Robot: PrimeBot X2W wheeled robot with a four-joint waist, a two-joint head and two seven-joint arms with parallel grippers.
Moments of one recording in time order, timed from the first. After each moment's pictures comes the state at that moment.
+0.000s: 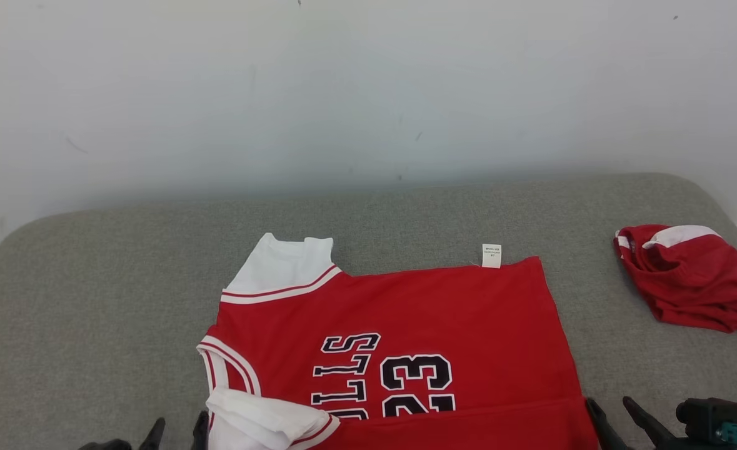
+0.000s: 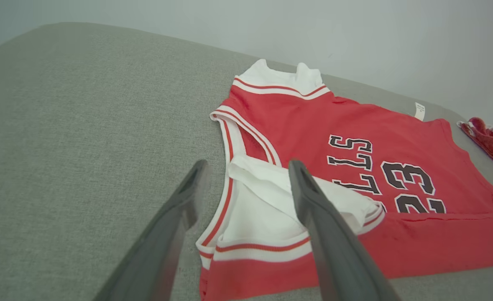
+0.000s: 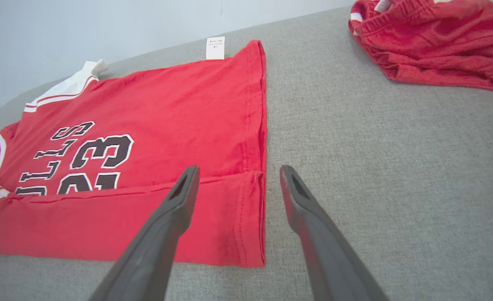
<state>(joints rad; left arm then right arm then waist) 0.08 0.16 -0.22 0.23 -0.39 0.01 -0.01 0.02 -0.38 0.31 0.38 0.74 0.05 -0.08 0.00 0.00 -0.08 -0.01</state>
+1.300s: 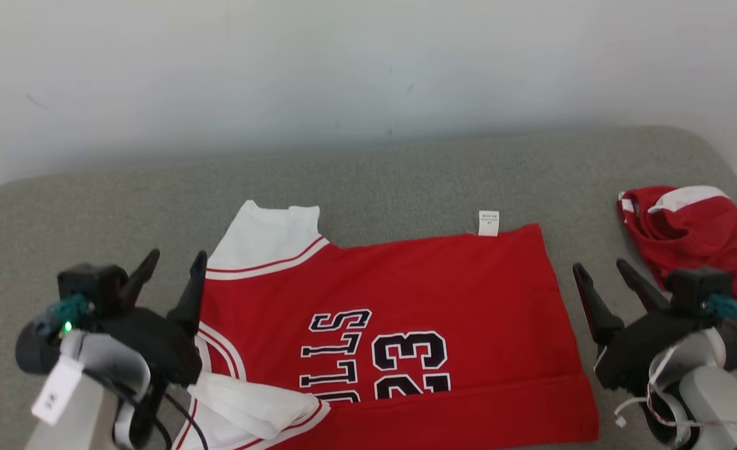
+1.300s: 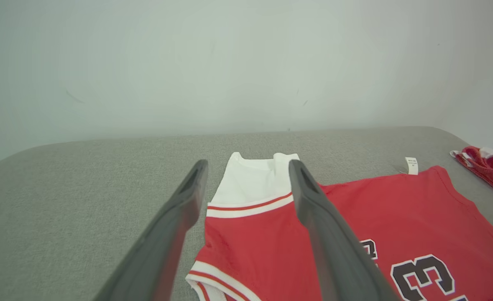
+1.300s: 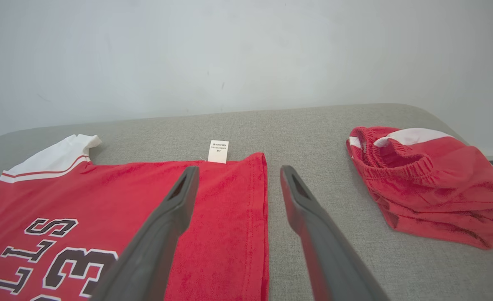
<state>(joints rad) -0.36 0.21 -0.25 0.32 -0.33 -0.05 0.09 -0.28 -0.37 0.33 0.32 0.64 -0.06 -0.04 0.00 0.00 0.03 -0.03</state>
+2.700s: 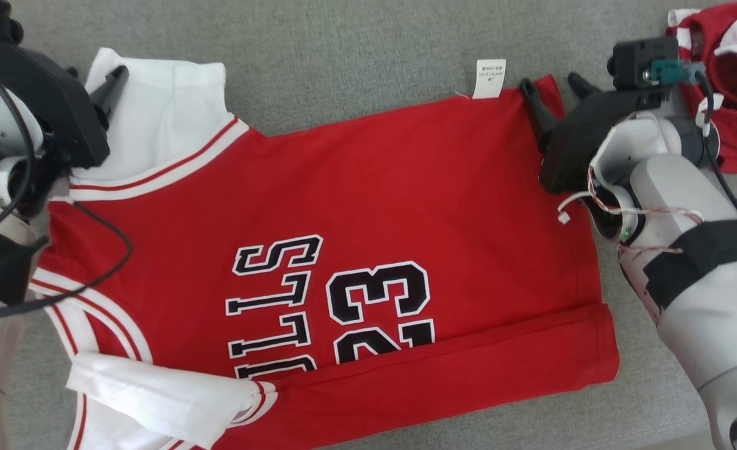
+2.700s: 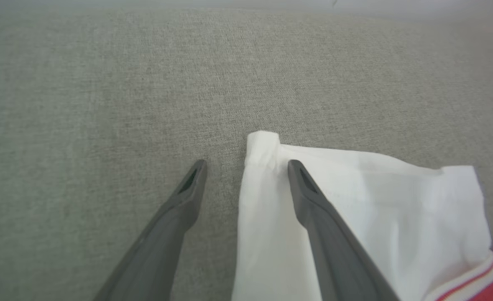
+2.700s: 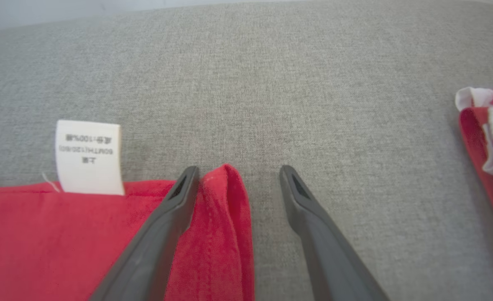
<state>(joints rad) -1.09 0.32 -0.37 0.82 -0.54 -0.12 0.45 -0.94 -0.19 0.42 0.74 0.59 -0.05 0.16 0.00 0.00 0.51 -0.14</state>
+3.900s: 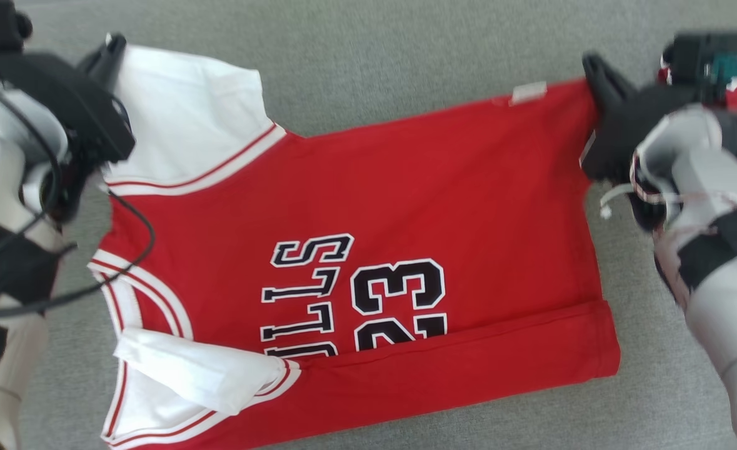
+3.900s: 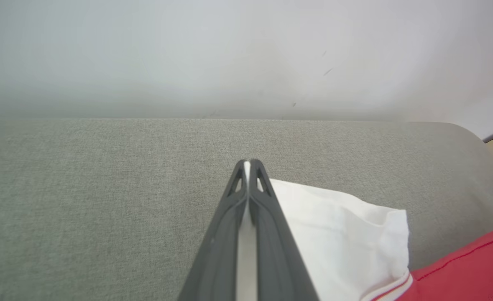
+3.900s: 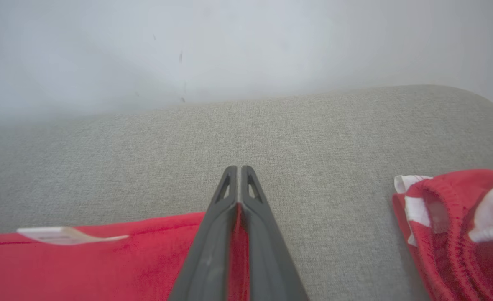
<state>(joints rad) -1.11 0.31 -0.54 0.87 -0.74 -0.12 0.15 -1.01 -0.21 0.38 0.96 0.63 0.10 -0.04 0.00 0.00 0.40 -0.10</state>
